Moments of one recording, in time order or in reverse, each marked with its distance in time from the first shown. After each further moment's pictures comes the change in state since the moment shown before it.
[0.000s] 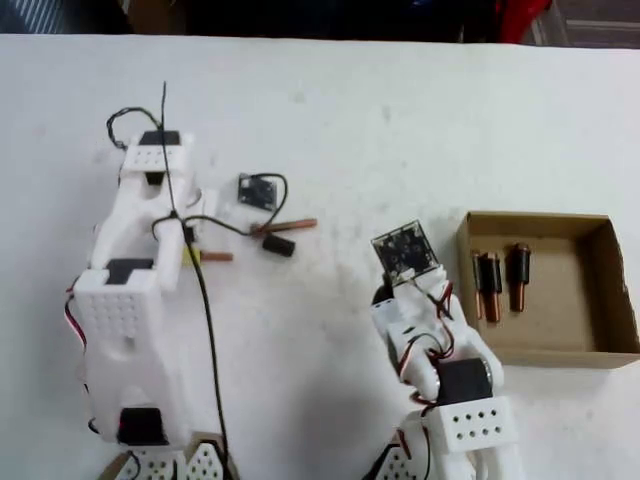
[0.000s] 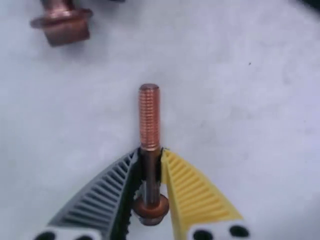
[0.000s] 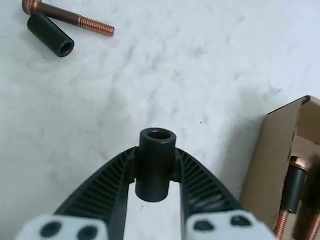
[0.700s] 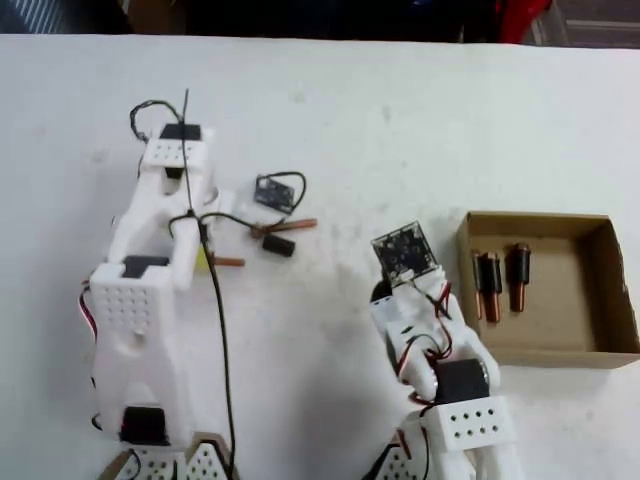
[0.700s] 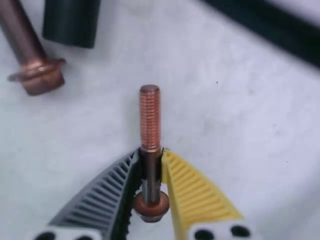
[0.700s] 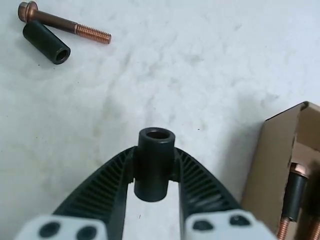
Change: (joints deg) left arm 3.9 2.8 -6.2 8.0 0.0; right arm -0.1 0.0 2.5 -4.3 0.0
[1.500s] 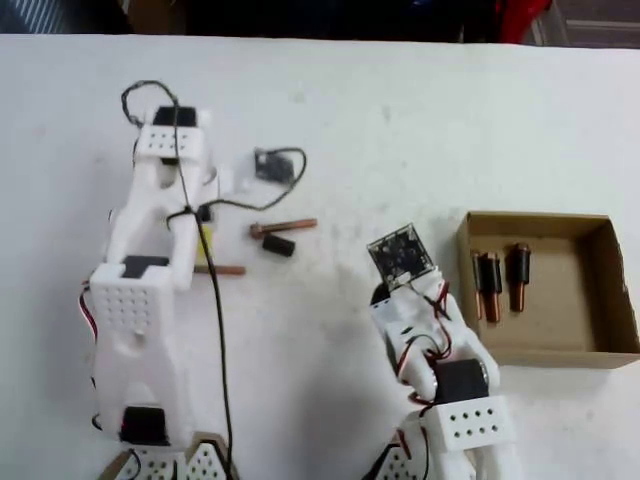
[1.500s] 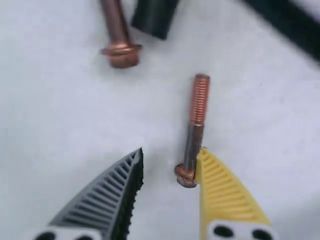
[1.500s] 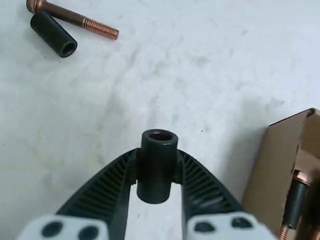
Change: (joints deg) left arm 0.0 0.0 -10.6 2.3 8.9; right arm 0.1 0.0 0.4 0.0 2.7
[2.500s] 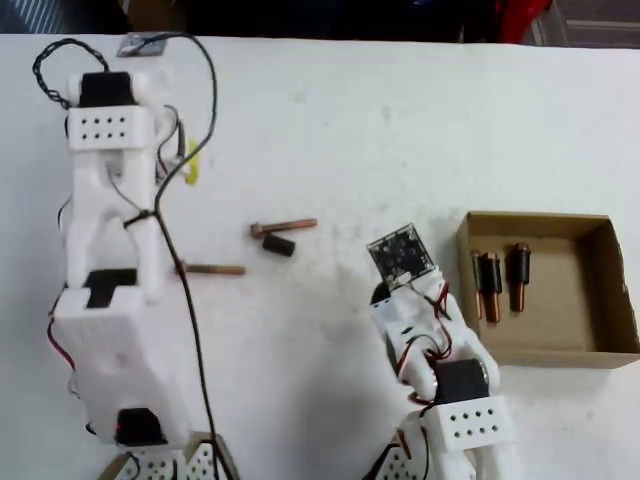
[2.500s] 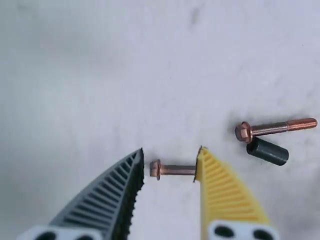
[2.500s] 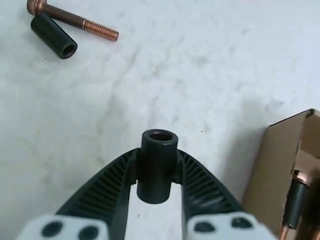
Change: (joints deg) left arm -6.5 -13.1 -7.8 0.6 82.1; right arm -0.1 0.0 0.0 0.0 0.0
